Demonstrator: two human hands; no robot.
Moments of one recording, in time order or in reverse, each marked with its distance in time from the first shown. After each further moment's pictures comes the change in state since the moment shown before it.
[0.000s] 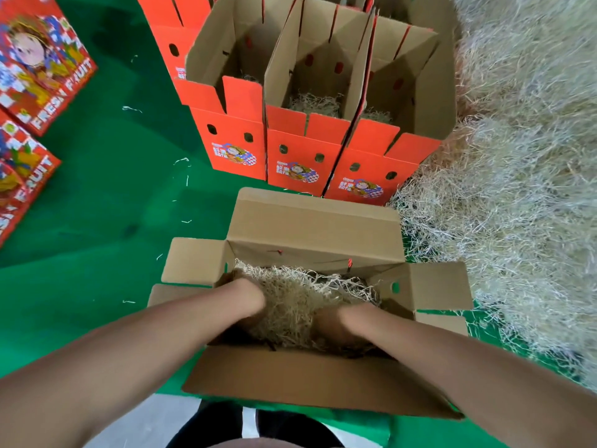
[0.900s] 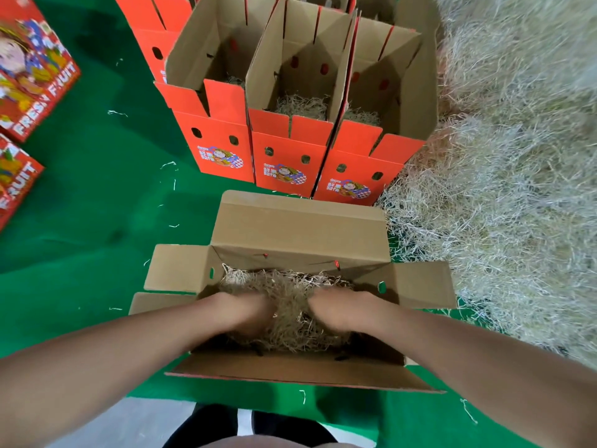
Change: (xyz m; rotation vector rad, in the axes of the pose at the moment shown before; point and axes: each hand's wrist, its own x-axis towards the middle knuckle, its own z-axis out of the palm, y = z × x) left_hand 0.002 0.018 0.000 -0.432 0.223 -0.081; right_hand -0.021 0.017 -0.013 -0.071 0.189 0.063
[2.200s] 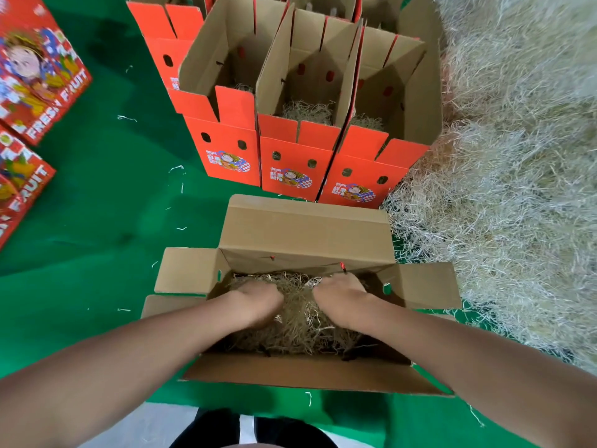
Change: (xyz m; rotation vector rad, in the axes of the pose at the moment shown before) left_hand -0.008 -0.001 -0.018 -0.029 0.149 -0.071; right_hand 0.018 0.002 0.002 -0.062 0.237 0.160
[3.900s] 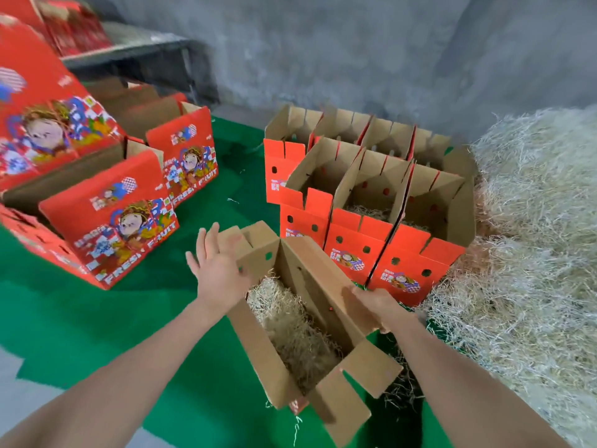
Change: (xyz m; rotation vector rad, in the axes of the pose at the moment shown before) left_hand -0.145 -0.089 -0.002 -0.709 1.242 -0.821; right_hand 0.018 0.020 -0.083 1.375 0.208 0.567
